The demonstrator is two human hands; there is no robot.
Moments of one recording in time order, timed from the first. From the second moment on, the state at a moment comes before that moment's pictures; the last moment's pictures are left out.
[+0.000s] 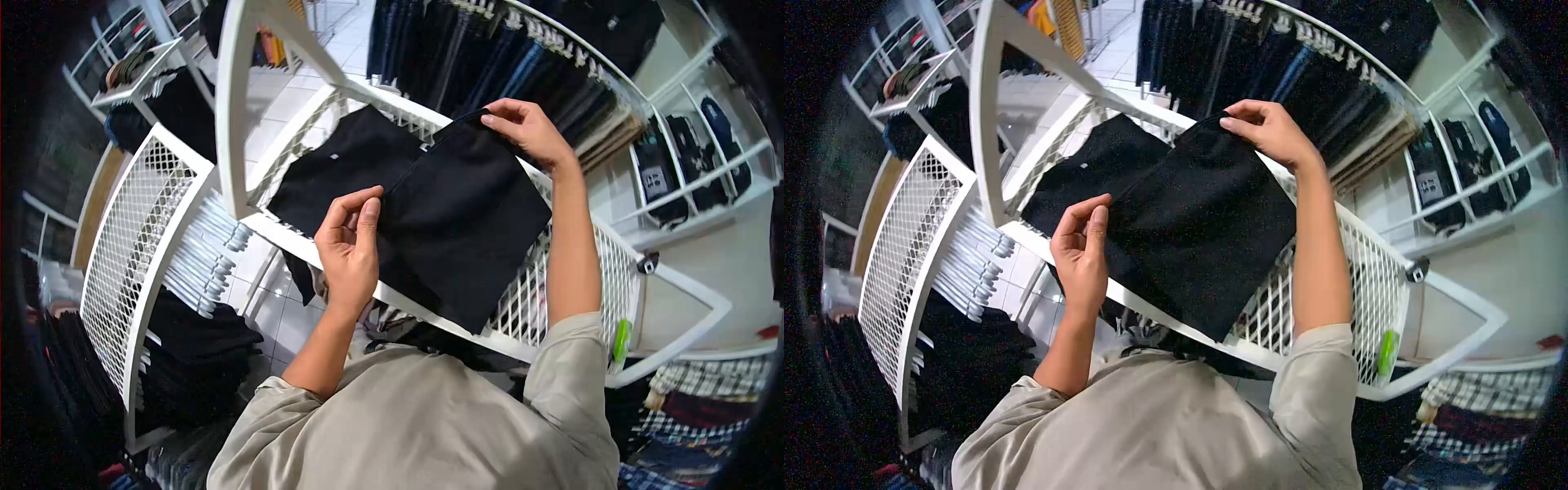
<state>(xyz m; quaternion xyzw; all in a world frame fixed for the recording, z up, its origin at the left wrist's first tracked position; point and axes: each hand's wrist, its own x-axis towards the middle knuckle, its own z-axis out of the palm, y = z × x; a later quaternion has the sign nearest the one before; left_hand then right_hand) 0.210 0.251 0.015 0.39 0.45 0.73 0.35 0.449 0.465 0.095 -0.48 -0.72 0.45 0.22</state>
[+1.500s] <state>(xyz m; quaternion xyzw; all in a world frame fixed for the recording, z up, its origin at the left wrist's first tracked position) 0.069 0.261 -0.024 0.57 0.70 0.43 -0.03 0.301 0.428 0.047 -0.36 -0.76 0.26 0.47</state>
